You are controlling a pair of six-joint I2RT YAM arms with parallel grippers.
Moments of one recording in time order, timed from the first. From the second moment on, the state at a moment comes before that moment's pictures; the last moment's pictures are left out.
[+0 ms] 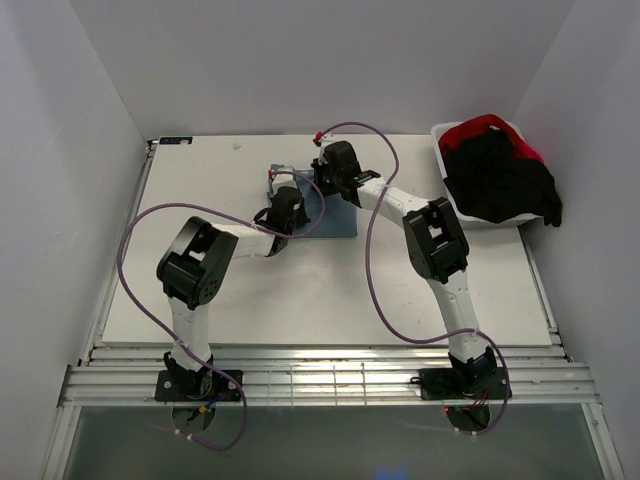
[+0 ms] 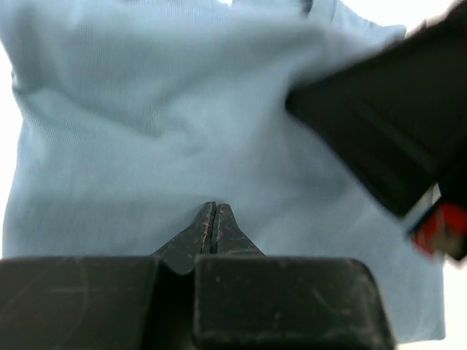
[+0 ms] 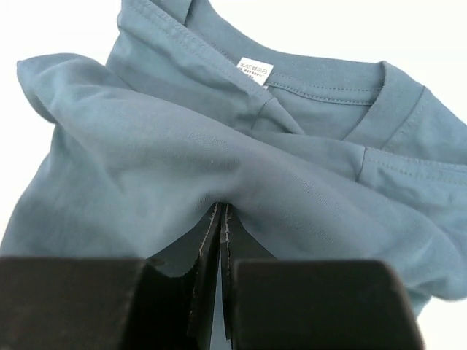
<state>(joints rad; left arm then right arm) -0.54 1.98 1.08 0.42 -0.32 -0.48 0.58 2.30 1.84 -0.11 -0.08 0.18</state>
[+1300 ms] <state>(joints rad) -0.75 1.61 0.91 0.34 -0.44 -0.51 0.51 2.07 1.46 0.12 -0.06 0.21</state>
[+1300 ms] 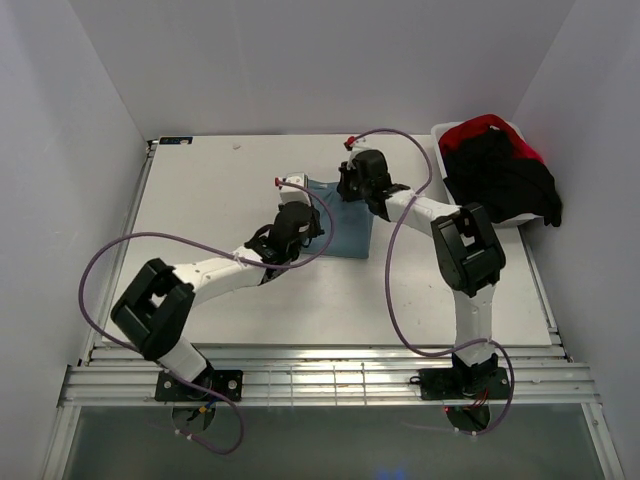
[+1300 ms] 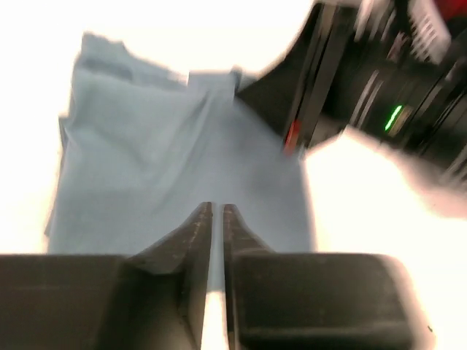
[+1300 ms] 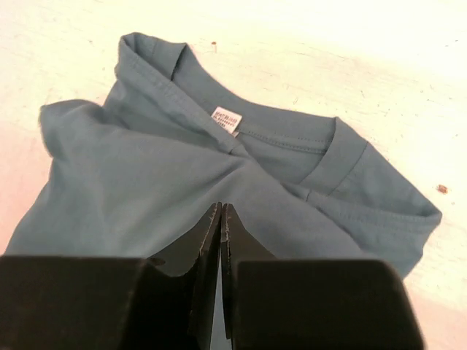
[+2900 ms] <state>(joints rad) -0.19 1.92 1.10 0.03 0.53 -0.49 0.62 1.93 1.16 0.02 -0.15 0.23</state>
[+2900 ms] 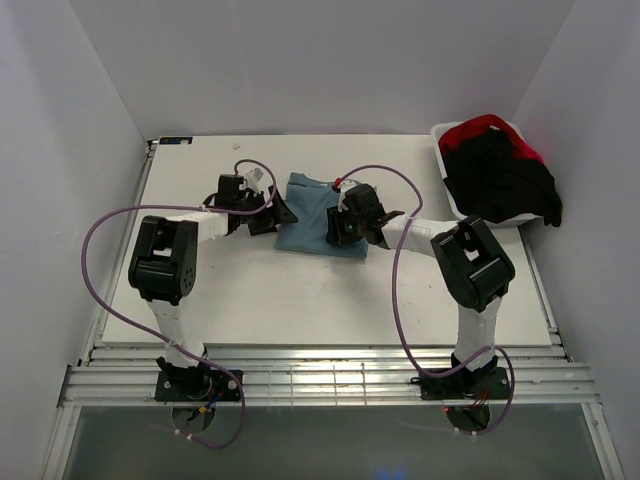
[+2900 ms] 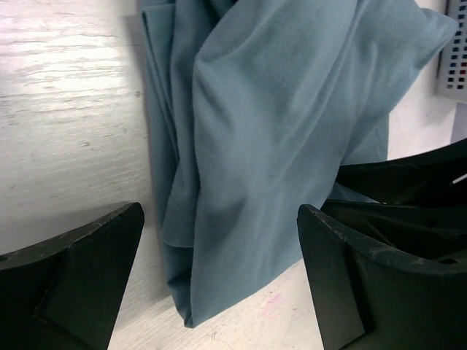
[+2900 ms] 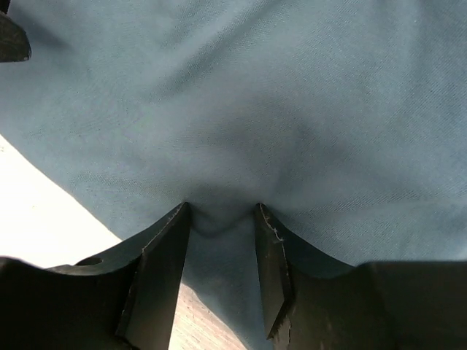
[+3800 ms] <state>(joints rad) -0.37 2.10 1.26 0.20 0.55 -0.57 0.63 1.94 1.17 0.02 -0.13 0.26</state>
